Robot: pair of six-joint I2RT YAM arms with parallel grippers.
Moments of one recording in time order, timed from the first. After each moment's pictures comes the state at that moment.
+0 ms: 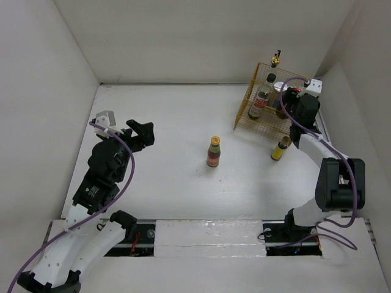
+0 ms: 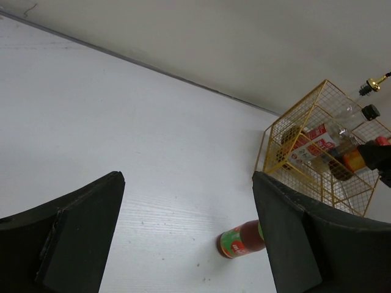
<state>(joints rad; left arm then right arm) -0.48 0.62 0.84 -0.30 -0.35 -0.52 -0.05 1.51 0.95 0.46 0.14 0.18</state>
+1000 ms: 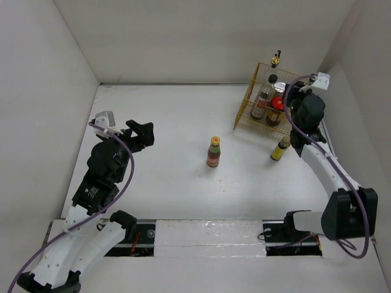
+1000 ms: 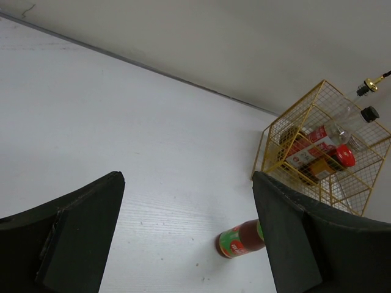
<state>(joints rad) -0.48 0.62 0.84 -0.30 -0.35 -0.52 0.04 1.34 0.95 0.44 0.20 0.23</state>
